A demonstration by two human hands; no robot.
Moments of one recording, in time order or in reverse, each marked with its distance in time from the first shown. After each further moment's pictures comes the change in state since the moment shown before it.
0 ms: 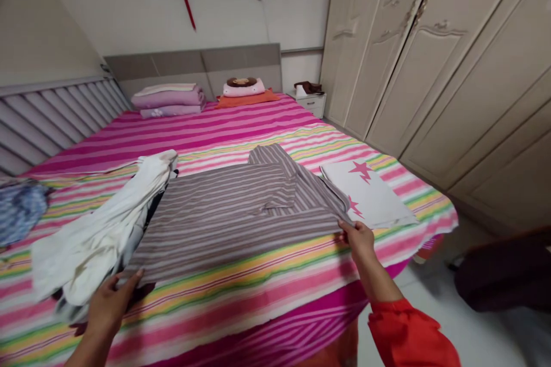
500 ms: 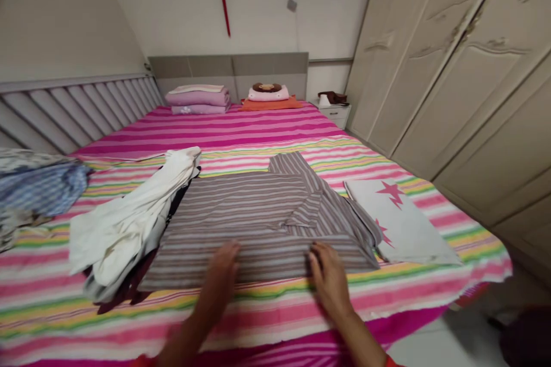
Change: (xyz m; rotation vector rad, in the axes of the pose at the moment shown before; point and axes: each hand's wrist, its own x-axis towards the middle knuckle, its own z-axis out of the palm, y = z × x) left_hand -0.110 0.068 0.105 0.131 -0.134 1.002; right_hand -0.063 0.053 0.054 -0.777 -0.273 -1.080
